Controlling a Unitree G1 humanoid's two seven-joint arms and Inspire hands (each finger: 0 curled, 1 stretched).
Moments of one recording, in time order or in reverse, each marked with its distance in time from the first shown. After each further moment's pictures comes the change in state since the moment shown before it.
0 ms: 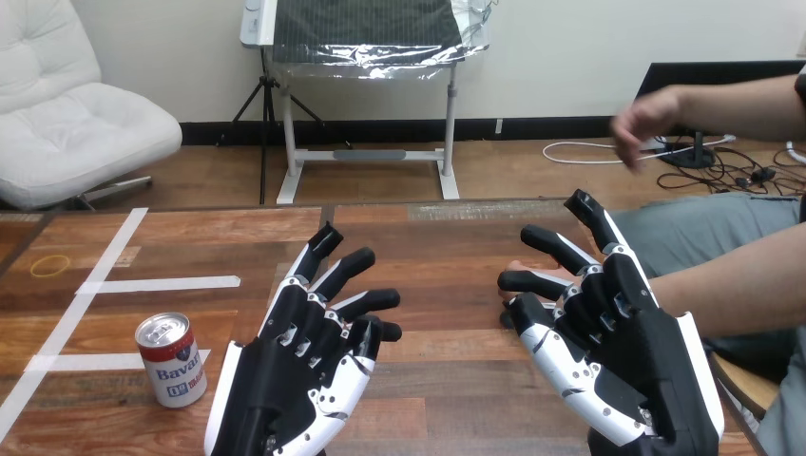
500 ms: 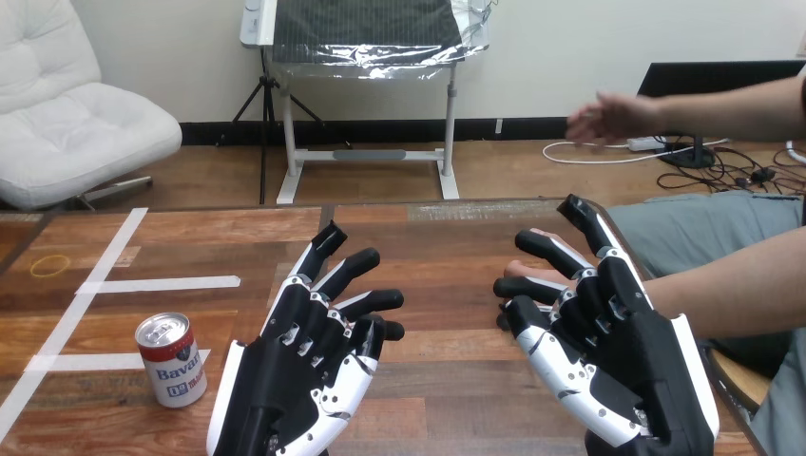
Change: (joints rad) left arm -0.002 0.000 -0.009 0.000 0.005 -0.006 0.009; right arm 0.000 0.000 0.002 0.000 -0.005 0.019 0.001
